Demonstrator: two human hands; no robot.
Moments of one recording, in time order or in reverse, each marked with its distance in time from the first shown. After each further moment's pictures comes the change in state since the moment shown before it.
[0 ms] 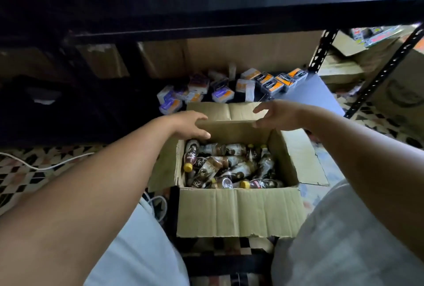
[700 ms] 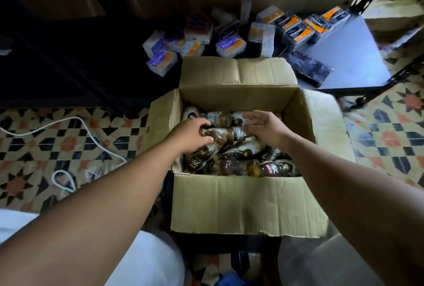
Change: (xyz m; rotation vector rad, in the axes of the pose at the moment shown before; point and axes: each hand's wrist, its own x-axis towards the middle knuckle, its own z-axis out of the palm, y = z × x) left_hand 0.082 -0.055 0.134 -0.249 0.078 -0.108; right_hand 0.106 0.050 0.175 0.675 0.036 0.123
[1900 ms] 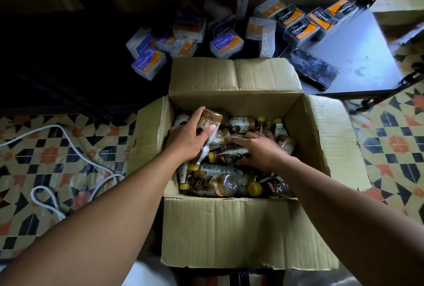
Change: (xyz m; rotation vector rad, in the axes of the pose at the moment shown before) left_hand 0.041 -0.001 0.013 -0.135 0.115 -0.033; right_hand 0.026 0.032 0.021 -0.831 -0.207 -0.192
